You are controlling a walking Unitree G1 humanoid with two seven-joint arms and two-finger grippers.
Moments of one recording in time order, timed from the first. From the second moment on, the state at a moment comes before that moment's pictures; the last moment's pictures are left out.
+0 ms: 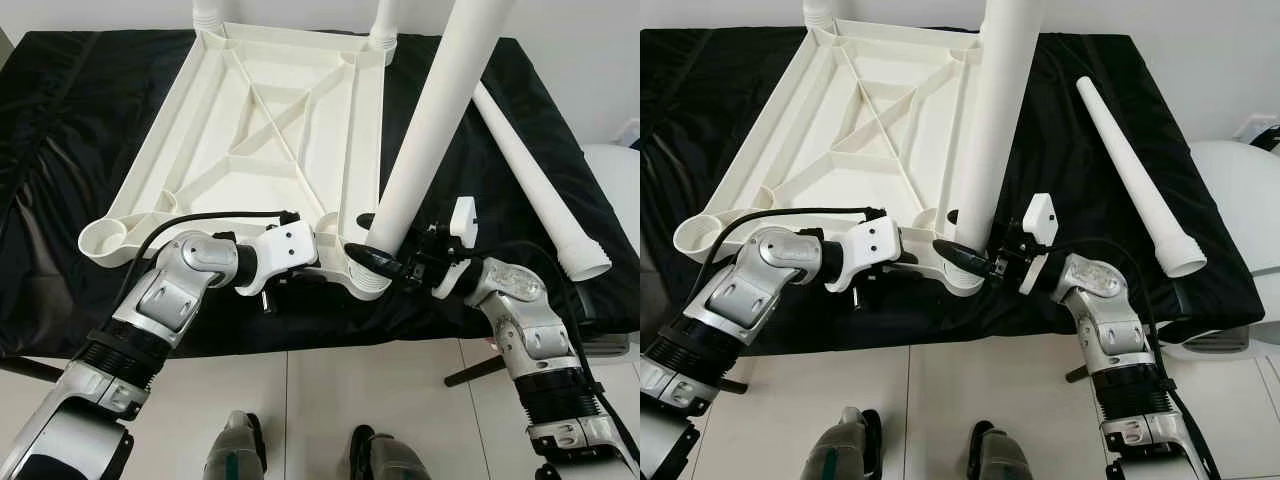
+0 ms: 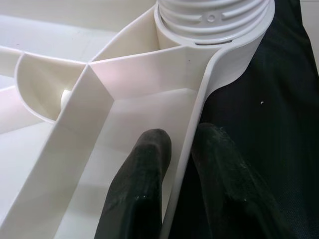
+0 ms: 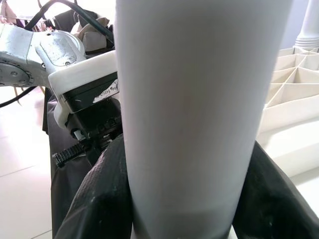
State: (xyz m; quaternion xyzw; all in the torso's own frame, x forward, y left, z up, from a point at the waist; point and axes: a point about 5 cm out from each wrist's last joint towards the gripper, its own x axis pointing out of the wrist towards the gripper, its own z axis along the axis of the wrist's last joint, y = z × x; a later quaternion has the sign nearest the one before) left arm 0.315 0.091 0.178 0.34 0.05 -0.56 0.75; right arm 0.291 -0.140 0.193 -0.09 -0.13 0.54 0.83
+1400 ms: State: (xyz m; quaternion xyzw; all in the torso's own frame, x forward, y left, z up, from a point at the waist) left arm 0.320 0.094 0.180 0.33 0.08 -0.55 0.76; right arm 0.282 -0.128 0.192 -0.08 -0.14 0.46 0.87
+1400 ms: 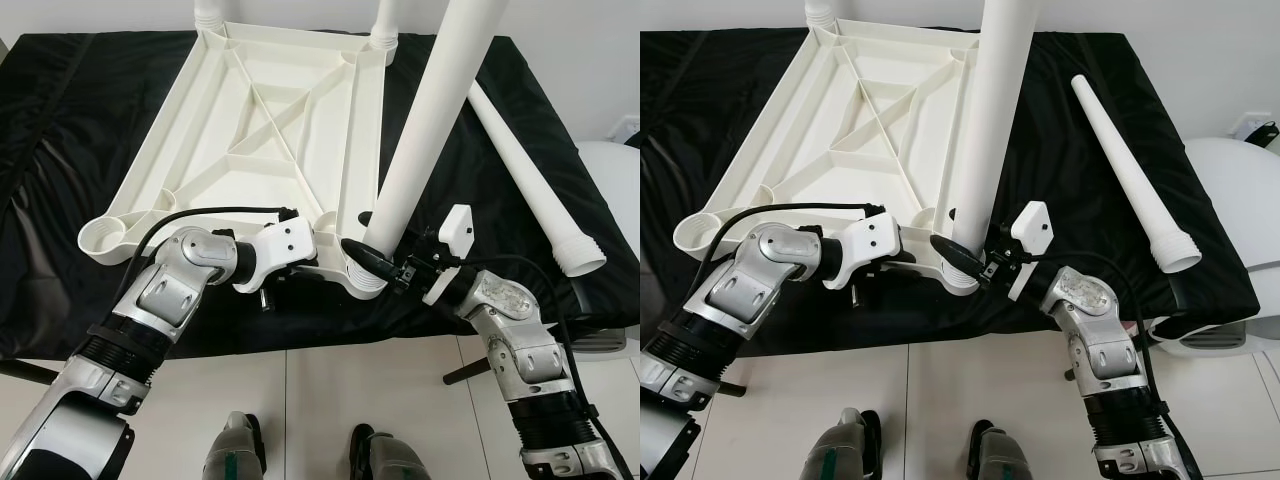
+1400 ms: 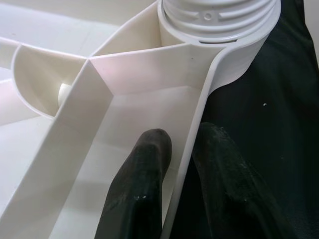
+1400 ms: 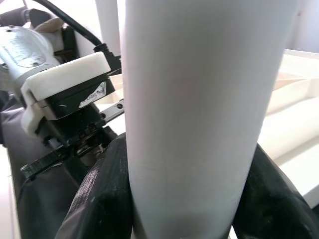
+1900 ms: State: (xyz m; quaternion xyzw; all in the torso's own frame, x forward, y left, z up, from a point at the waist) left arm 0.327 0.094 0.187 0.32 0.11 -0.54 0.77; right arm 0.278 -0.118 0.196 -0.07 -0.16 0.39 0.90
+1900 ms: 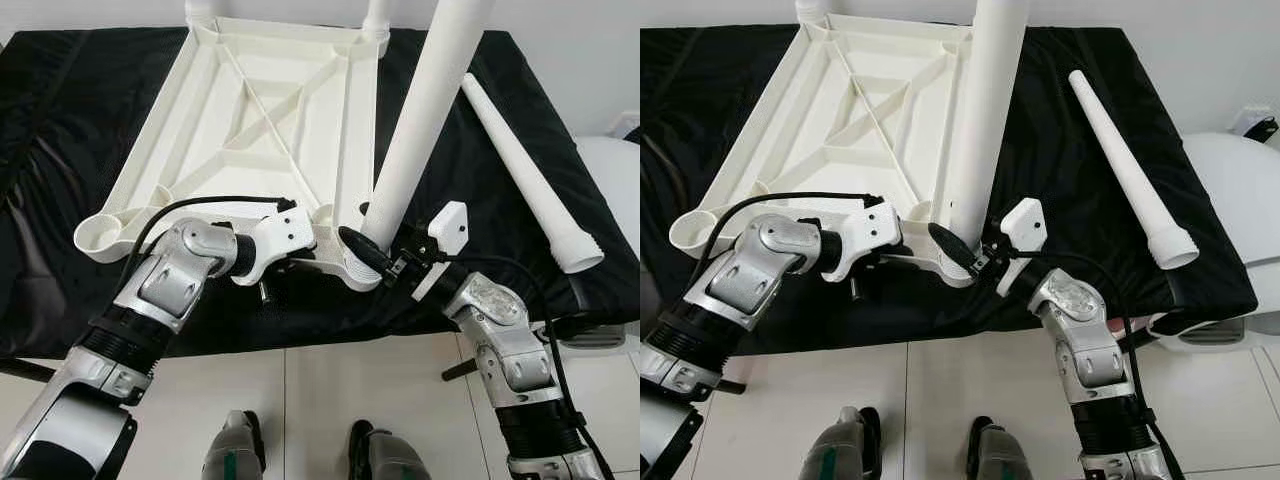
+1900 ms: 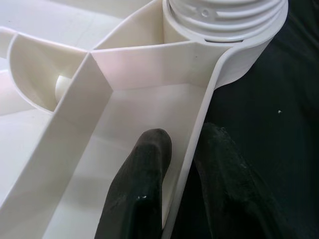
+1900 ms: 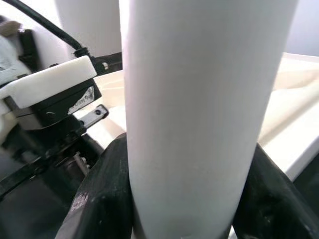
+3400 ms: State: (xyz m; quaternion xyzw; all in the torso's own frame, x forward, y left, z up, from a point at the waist) left arm 0.353 0.124 0.208 0.31 0.15 -0.46 0.82; right arm 0.276 -0.108 0.203 -0.05 -0.19 0.26 0.95
